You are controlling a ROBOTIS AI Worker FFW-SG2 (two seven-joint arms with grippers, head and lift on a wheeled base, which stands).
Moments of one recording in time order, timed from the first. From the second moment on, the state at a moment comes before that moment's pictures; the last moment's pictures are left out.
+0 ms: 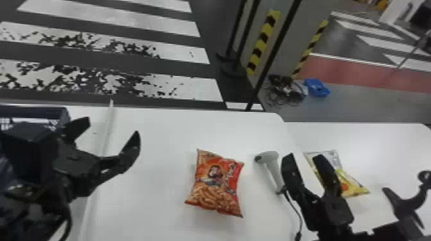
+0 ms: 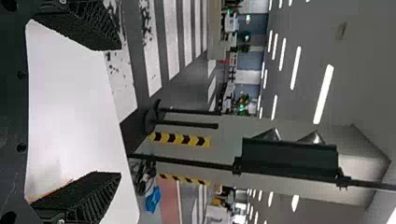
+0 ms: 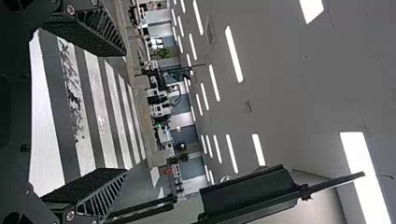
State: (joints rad) left arm 0.27 0.21 -0.26 -2.15 0.17 0.34 -0.07; right arm 0.70 -0.23 -0.20 -1.97 -0.60 -0.46 0.28
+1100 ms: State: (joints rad) left arm 0.68 0.23 0.20 -2.35 0.32 0.23 -0.02; right arm 0.64 -0.24 -0.10 -1.97 -0.24 -0.07 0.28
